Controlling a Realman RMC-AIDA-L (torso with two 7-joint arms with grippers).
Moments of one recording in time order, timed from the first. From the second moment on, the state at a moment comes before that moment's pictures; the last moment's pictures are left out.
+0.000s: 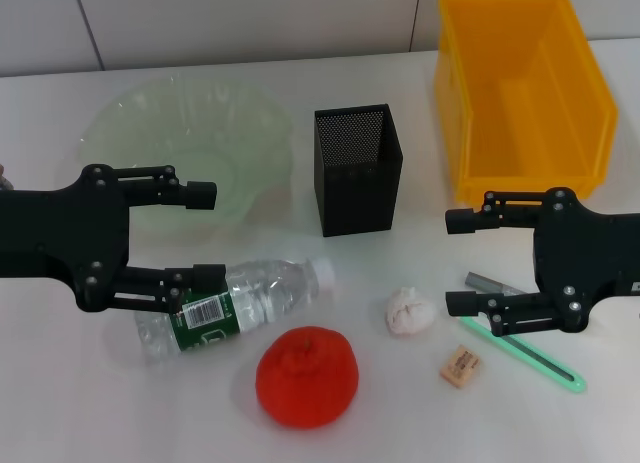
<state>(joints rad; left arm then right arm) -0.52 -2.03 0.80 0.95 1.88 1.95 -1.44 0.22 2.08 -0.95 -1.18 -1.73 -1.82 1.39</state>
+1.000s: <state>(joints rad) -0.51 -2.07 0.94 0.65 1.97 1.70 -1.22 0.22 2.08 -0.92 -1.27 -1.82 -1.81 1.49</state>
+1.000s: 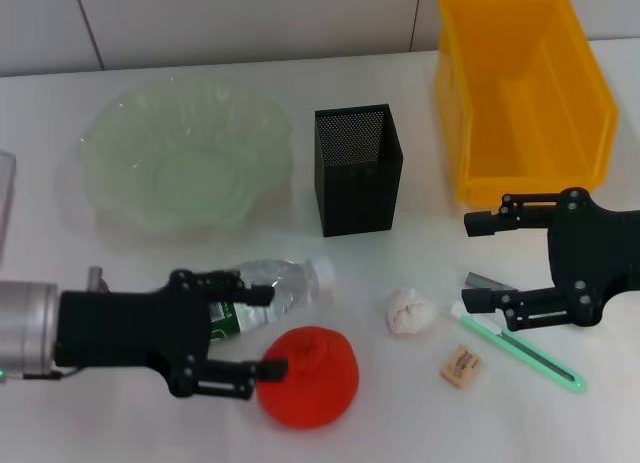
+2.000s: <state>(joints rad) -0.52 -2.08 1.29 0.51 1.72 1.46 -1.16 0.23 2.08 -0.92 -1.26 -1.83 -1.79 1.50</state>
